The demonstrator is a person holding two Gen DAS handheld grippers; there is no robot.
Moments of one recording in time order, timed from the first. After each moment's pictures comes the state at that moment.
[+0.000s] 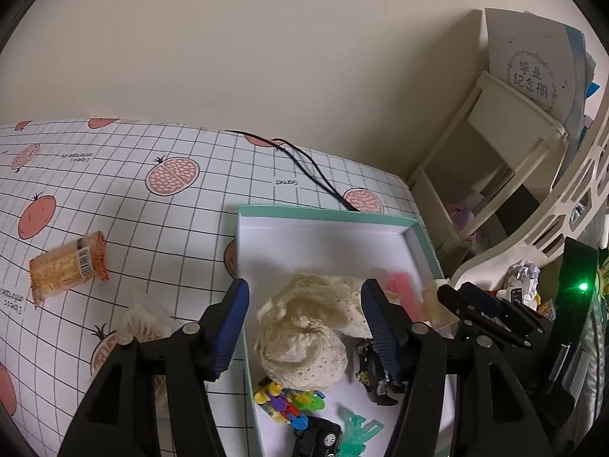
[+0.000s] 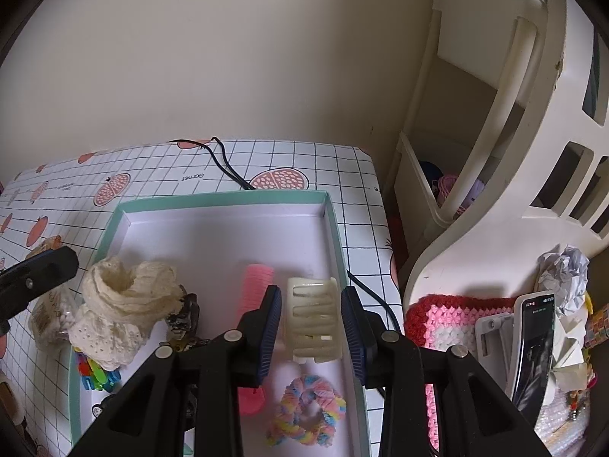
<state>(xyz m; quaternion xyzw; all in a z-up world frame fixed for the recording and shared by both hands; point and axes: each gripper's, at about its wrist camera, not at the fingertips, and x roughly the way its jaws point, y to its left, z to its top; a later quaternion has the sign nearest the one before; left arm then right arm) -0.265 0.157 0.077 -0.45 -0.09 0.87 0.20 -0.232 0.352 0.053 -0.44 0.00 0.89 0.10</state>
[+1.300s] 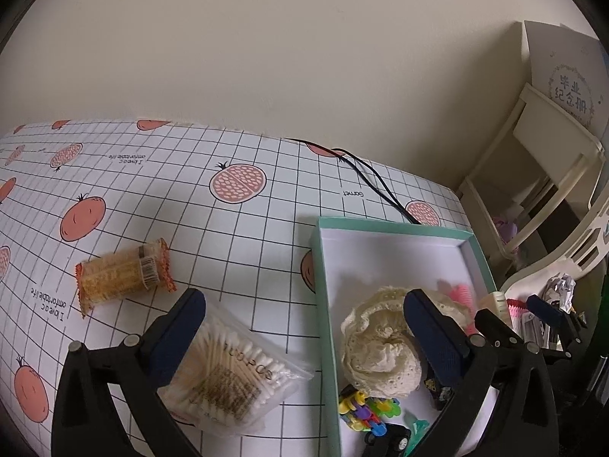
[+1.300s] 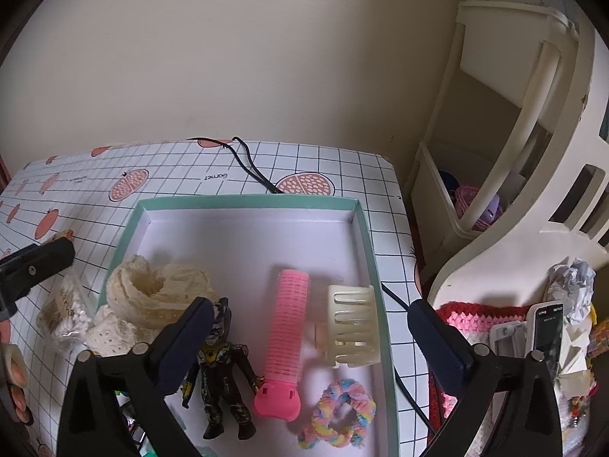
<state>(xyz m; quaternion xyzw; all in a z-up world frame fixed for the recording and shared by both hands) -0.276 0.119 0.069 -0.44 -0.07 0.88 0.14 -0.235 0.326 0.057 -0.44 -0.02 0.89 0.08</state>
